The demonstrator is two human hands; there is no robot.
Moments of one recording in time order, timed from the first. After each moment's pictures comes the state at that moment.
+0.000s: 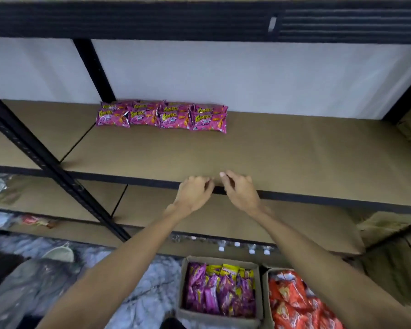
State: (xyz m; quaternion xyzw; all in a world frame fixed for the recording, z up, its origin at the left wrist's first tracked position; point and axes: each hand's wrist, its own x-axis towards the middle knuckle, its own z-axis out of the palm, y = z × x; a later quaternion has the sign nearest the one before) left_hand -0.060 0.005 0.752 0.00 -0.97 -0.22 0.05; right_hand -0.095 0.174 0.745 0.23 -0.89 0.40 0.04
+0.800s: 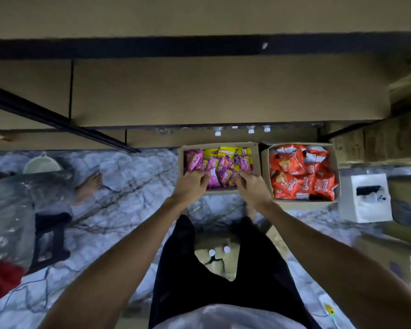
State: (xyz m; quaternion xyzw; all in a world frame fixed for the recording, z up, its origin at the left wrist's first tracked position) left_hand 0.096 0.003 0.499 0.04 -0.91 -0.27 -0.30; right_hand 0.097 0.213 0.471 0.02 -0.92 0.32 -0.22
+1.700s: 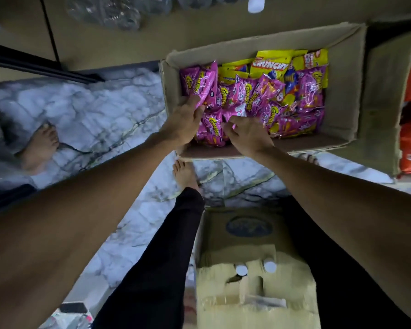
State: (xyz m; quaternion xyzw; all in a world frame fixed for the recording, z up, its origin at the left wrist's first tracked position) left_hand 0.046 -0.059 0.039 0.07 -0.90 -0.28 -0.34; right_hand 0.073 0.134 0.003 0.02 -0.86 0.35 -0.36
